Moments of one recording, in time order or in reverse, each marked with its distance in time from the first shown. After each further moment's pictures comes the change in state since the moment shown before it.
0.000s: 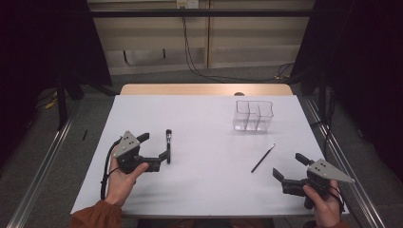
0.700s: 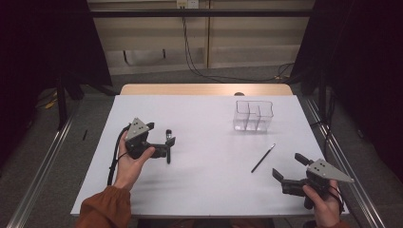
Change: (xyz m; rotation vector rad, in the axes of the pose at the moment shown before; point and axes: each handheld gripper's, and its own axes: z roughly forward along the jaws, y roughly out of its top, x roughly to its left) left arm 0.013 0.019 0.033 0.048 0.032 0.015; right arm 0.000 0.000 0.001 0.005 0.006 -0.009
